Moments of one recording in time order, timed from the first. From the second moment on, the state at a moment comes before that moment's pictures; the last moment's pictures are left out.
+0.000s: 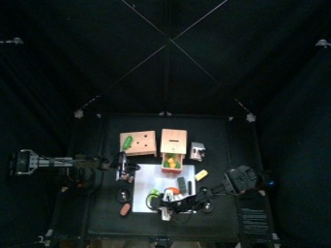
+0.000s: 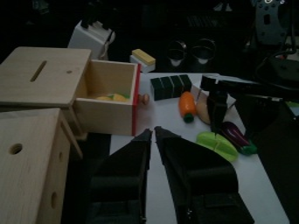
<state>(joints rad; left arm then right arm) 0.18 -0.60 1.17 0.69 -0.33 -0.60 0.37 0.41 0.22 -0.72 0.48 1.08</state>
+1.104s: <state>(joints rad) 0.18 -0.60 1.17 0.67 -0.33 -0.60 0.37 0.40 0.22 -0.71 0.52 1.08</state>
